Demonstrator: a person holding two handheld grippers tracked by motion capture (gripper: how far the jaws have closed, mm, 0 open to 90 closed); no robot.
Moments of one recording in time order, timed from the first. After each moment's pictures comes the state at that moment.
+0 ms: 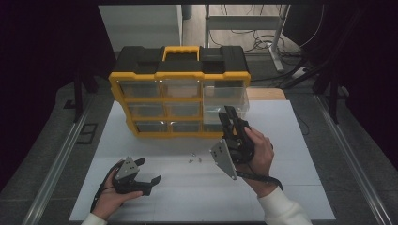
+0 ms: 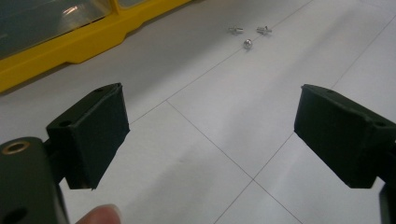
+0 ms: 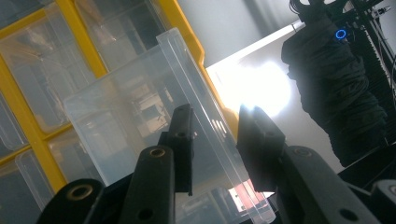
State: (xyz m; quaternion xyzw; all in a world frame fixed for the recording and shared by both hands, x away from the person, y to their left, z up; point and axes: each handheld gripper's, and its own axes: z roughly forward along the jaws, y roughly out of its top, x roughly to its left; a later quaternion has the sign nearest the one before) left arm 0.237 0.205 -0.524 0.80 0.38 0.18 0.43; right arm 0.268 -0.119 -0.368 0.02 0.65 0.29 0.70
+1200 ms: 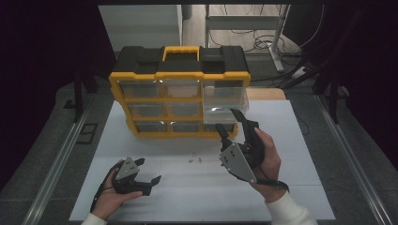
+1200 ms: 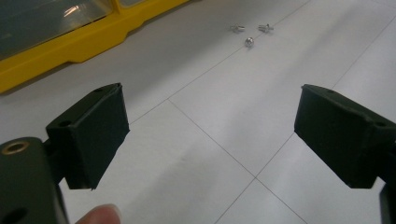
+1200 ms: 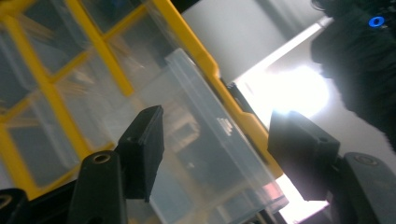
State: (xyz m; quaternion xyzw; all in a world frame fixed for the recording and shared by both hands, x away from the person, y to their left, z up) left arm 0.236 0.205 -0.524 0.80 0.38 0.19 0.43; right arm 0.255 -0.137 -0.360 0.03 0.68 0.37 0.63
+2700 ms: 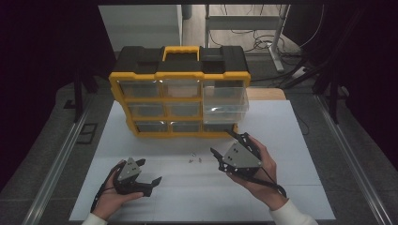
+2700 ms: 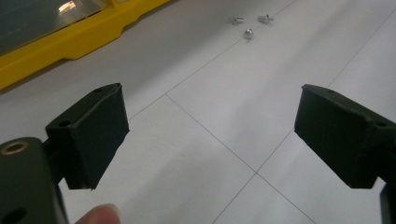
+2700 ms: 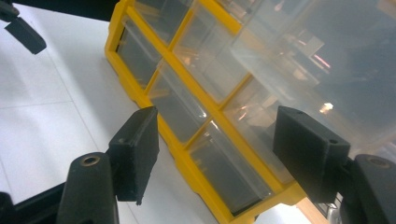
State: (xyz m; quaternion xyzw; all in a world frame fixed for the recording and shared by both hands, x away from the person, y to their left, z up) left arm 0.236 0.203 -0.527 0.81 0.37 0.19 0.42; right arm 0.265 -0.146 -0.398 0.11 0.81 0.41 0.40
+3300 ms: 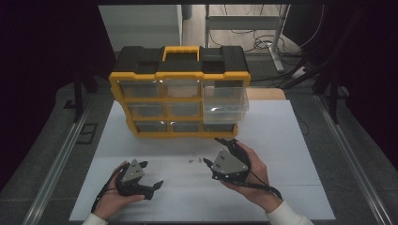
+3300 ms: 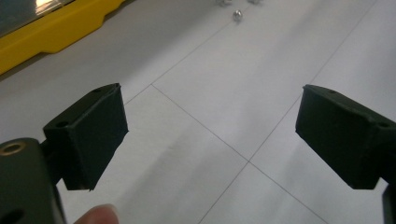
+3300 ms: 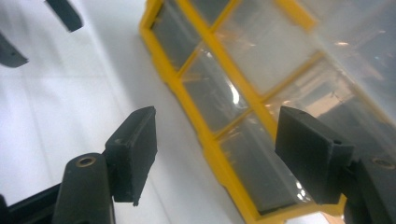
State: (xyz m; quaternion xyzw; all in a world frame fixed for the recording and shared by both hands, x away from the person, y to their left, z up) left arm 0.235 0.196 -0.531 0.83 0.35 0.18 0.40; right arm 0.260 -0.126 -0.420 0.07 0.85 0.37 0.37
